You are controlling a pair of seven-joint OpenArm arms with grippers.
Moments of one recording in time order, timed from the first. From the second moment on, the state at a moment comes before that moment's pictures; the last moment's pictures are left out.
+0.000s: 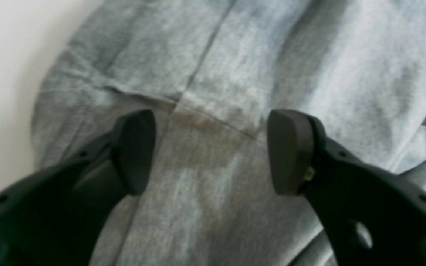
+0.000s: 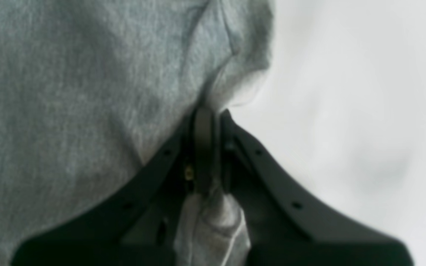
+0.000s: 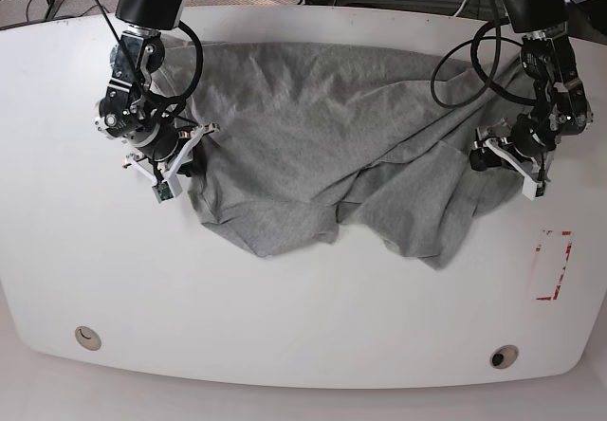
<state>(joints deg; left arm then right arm) -0.6 -16.9 -21.6 81.5 -28.5 -21.8 55.7 0.4 5.8 20.0 82.3 6.7 40.4 -41.9</state>
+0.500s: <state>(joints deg) -0.8 -16.6 -18.1 81.8 -28.4 -21.9 55.7 0.4 5.6 20.0 82.3 7.0 40.4 -41.9</state>
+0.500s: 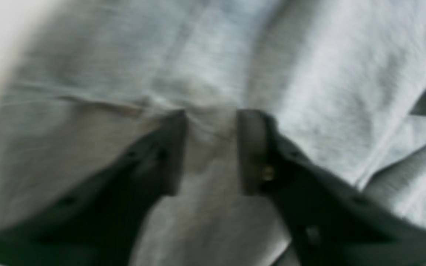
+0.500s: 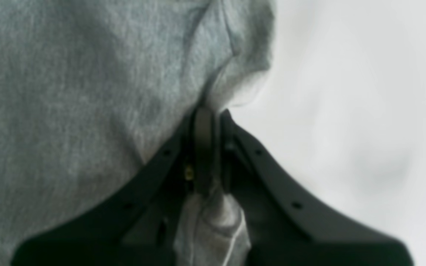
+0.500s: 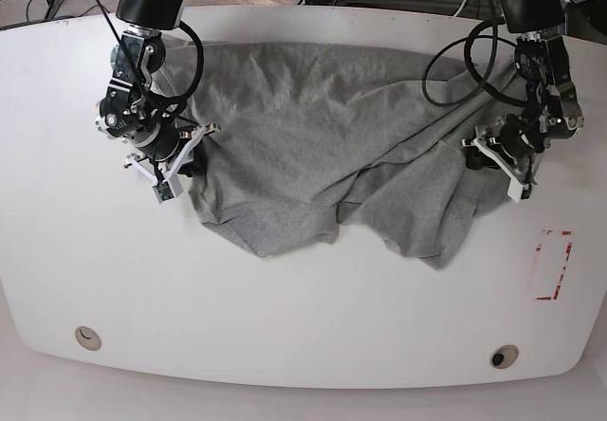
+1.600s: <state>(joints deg) -1.3 -16.3 -18.3 81.4 -22.4 -24.0 54.6 0.6 4.1 20.0 82.3 6.9 40.4 -41.9</state>
